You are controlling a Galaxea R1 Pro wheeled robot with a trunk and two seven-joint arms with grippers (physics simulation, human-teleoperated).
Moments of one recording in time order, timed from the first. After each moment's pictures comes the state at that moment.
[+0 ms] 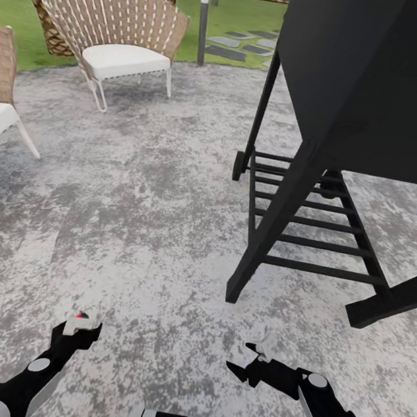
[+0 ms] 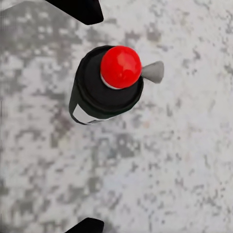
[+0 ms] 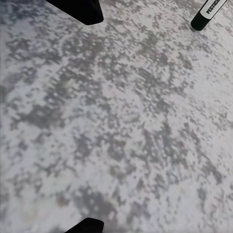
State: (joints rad) left arm -0.53 0.11 0.06 -0.39 0.02 -0.29 -0.01; right arm -0.55 -0.17 0.05 -0.61 0.10 -0.08 0.89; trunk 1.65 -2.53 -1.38
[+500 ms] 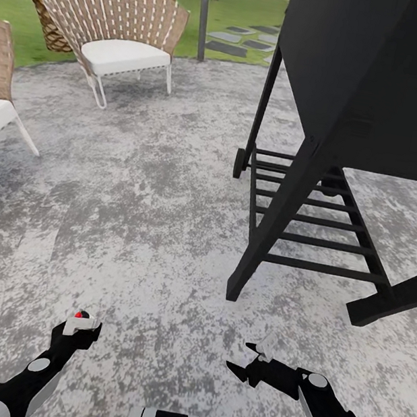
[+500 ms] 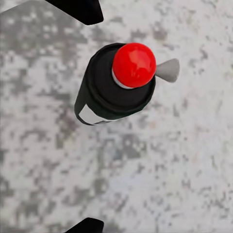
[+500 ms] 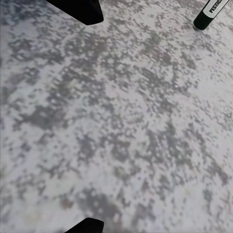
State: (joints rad) left arm -0.53 0.11 0.06 -0.39 0.03 -0.29 -0.01; right arm -0.55 -0.17 0.05 -0.61 0.10 -0.08 0.89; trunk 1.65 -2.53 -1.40
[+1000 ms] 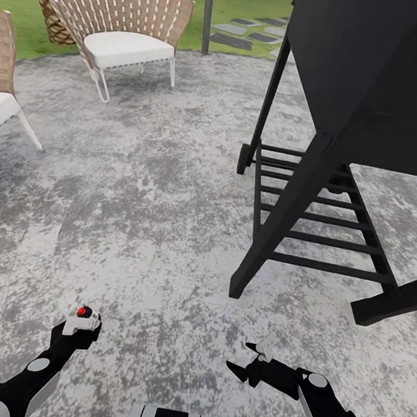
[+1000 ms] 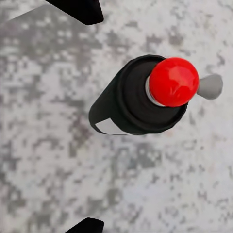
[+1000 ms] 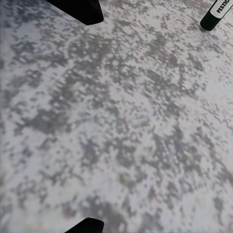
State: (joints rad) left arm -0.53 0.11 0.06 -0.39 0.03 -0.29 -0.01; right arm -0.55 -0.17 0.05 -0.61 0.10 -0.08 0.89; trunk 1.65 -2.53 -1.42
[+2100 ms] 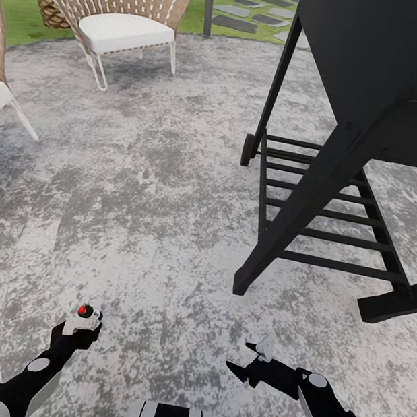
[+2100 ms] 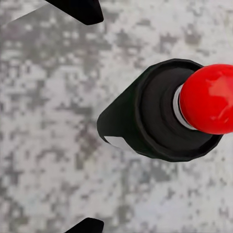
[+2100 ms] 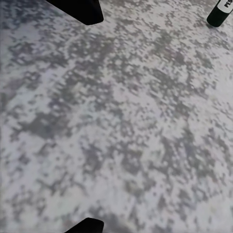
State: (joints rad) left arm -0.53 0.11 0.07 -0.39 0.03 -0.29 -0.01; right arm -0.55 -0.17 0.06 -0.61 0.10 -0.08 0.89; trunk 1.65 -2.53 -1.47
